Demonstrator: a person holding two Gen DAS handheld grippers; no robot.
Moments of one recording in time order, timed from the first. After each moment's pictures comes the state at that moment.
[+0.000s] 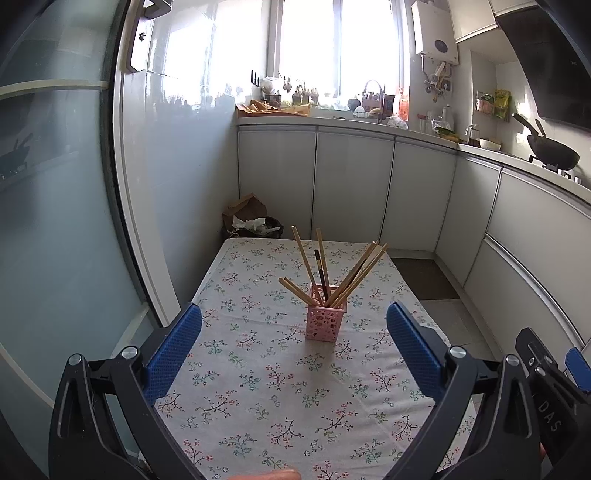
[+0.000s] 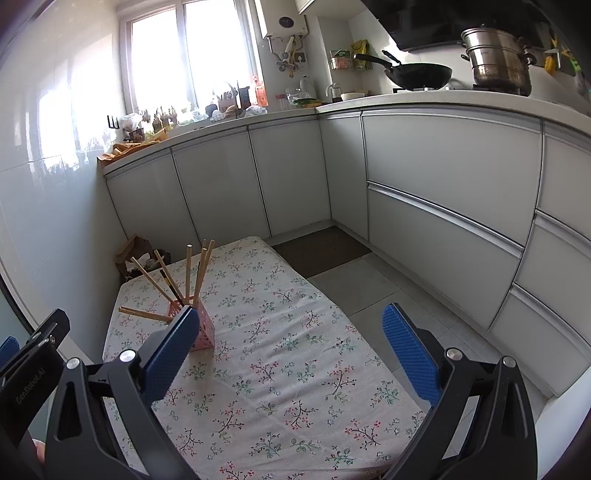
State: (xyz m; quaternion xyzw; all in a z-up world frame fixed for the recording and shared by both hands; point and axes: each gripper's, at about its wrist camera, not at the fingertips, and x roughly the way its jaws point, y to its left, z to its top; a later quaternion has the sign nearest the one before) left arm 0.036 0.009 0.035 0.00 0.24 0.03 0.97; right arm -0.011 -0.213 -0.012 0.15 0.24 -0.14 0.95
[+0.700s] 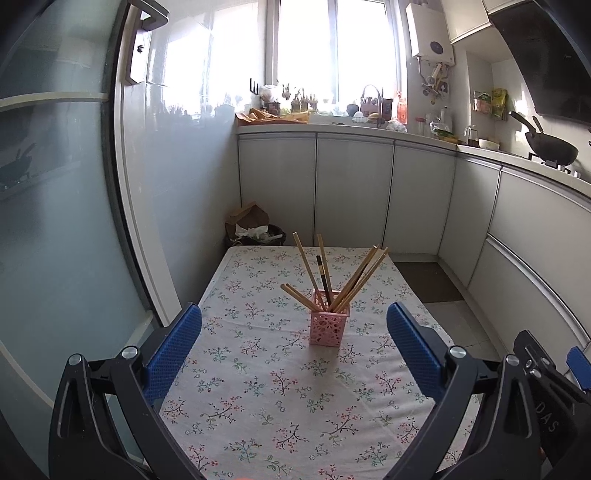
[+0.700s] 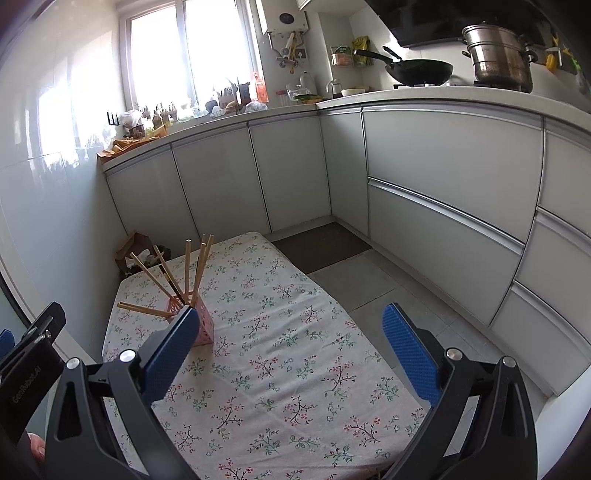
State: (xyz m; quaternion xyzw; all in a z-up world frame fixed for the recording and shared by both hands) left arm 0.031 0.007 0.035 0.01 0.22 0.03 0.97; right arm -0.009 -0.215 -0.015 0.15 0.25 -0.14 0.95
